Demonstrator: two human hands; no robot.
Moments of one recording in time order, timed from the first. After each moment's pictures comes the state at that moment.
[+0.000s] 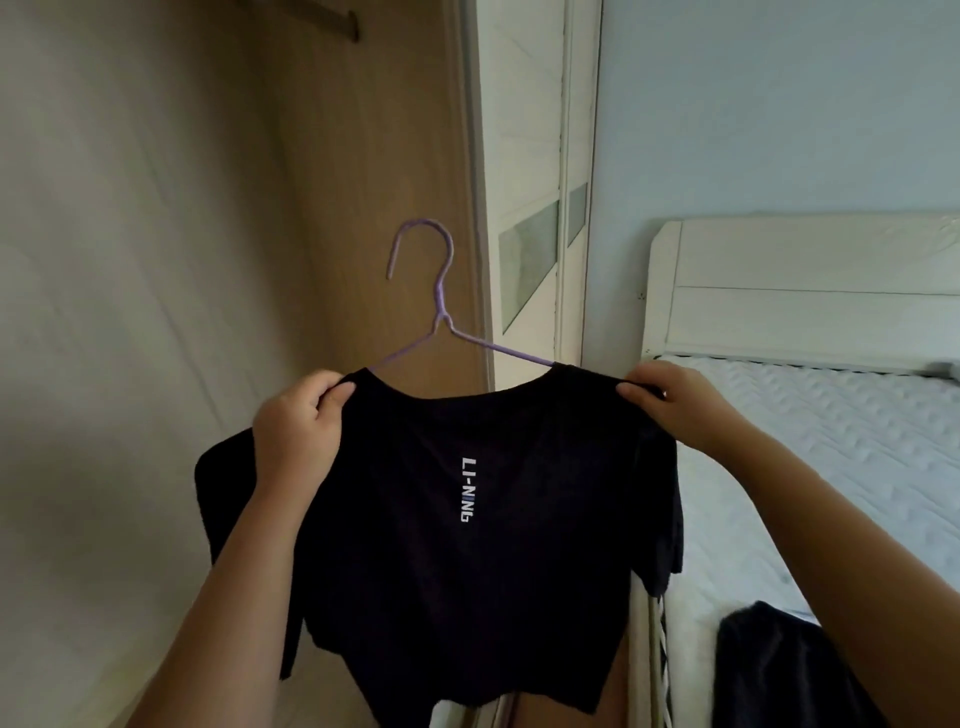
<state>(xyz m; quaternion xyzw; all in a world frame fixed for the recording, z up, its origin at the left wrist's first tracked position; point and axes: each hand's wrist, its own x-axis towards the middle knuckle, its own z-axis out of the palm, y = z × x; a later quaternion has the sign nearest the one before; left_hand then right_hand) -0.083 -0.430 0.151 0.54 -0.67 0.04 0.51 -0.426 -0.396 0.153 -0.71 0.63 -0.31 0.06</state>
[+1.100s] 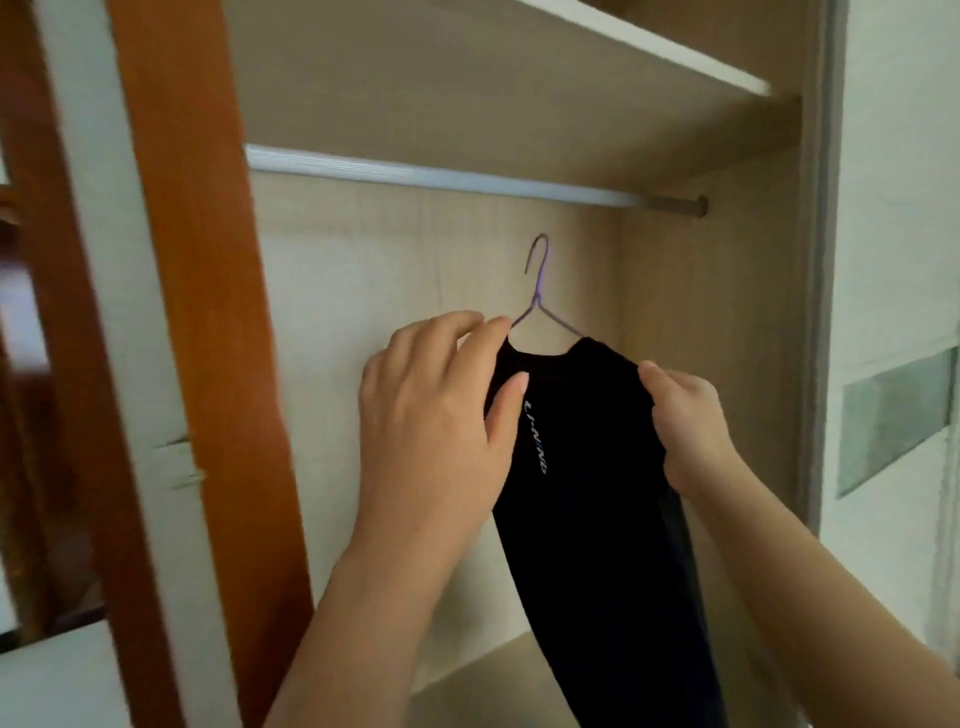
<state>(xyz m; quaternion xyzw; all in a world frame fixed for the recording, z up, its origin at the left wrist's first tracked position) -0.048 -0.201 0.300 0.56 -0.54 0.47 0.42 -0.165 -0.381 0.282 -0.57 0.31 -0.59 0.48</state>
